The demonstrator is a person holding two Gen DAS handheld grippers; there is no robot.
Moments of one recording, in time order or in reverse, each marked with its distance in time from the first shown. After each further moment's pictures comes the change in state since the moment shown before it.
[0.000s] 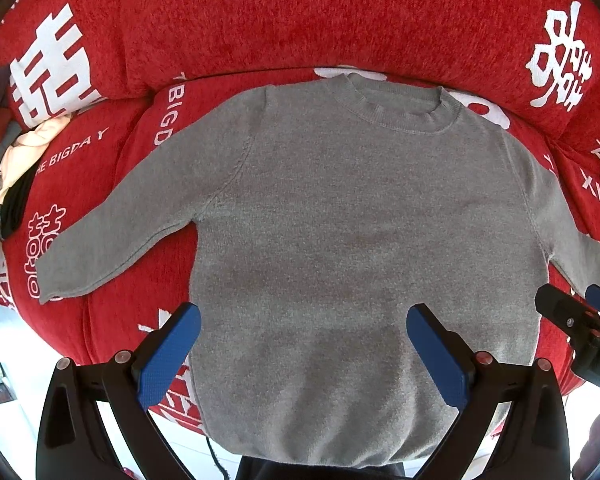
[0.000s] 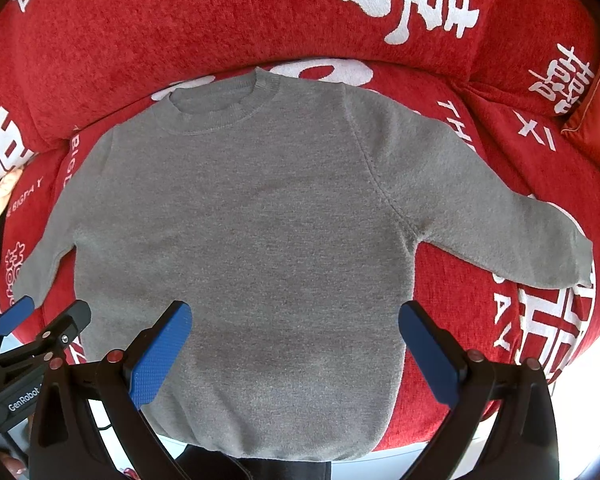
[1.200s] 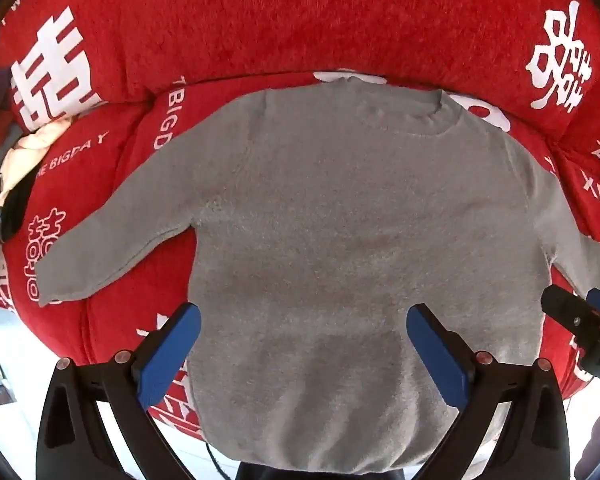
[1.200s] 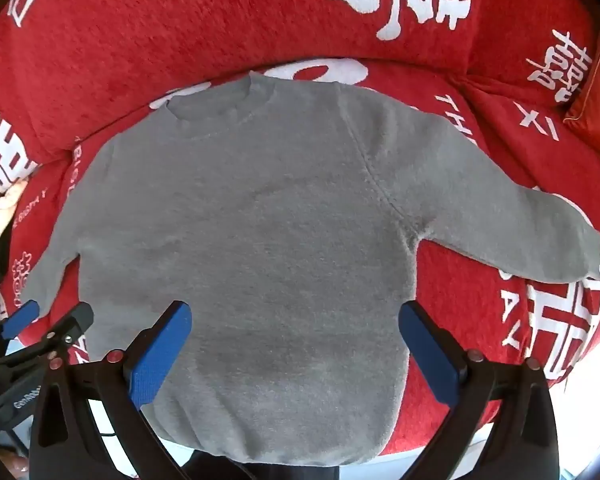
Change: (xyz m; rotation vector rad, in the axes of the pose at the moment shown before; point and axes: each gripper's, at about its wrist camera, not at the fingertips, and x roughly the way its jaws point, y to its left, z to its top) left arm 0.006 0.001 -0.005 0.011 -0.018 0.000; right arm 0.003 -0.012 -0.002 0.029 -0.020 0.032
